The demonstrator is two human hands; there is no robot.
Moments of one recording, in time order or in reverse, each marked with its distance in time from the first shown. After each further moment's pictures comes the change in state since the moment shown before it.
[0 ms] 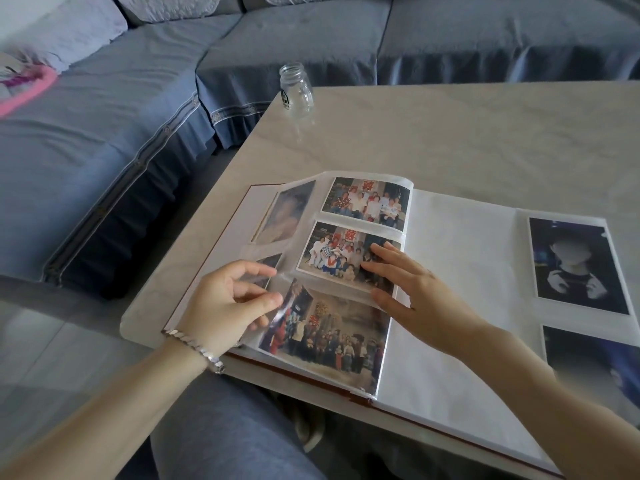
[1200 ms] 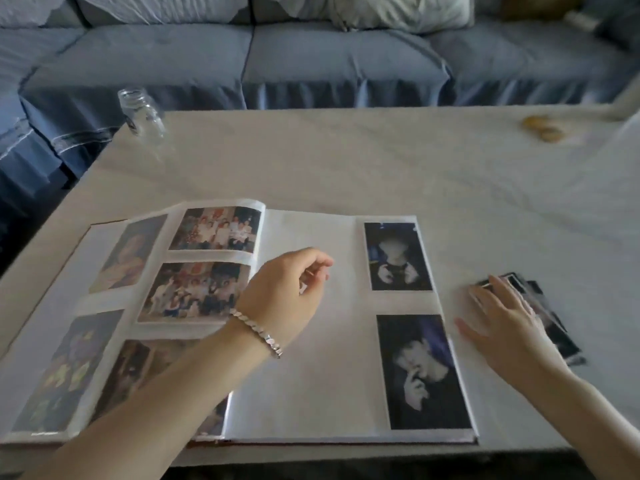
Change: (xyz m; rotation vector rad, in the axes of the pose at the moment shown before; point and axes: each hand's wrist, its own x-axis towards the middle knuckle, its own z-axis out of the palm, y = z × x) left_hand 0.021 0.105 0.166 0.152 -0.173 0.607; right_hand -0.171 0.146 -0.072 -0.295 0.432 0.726
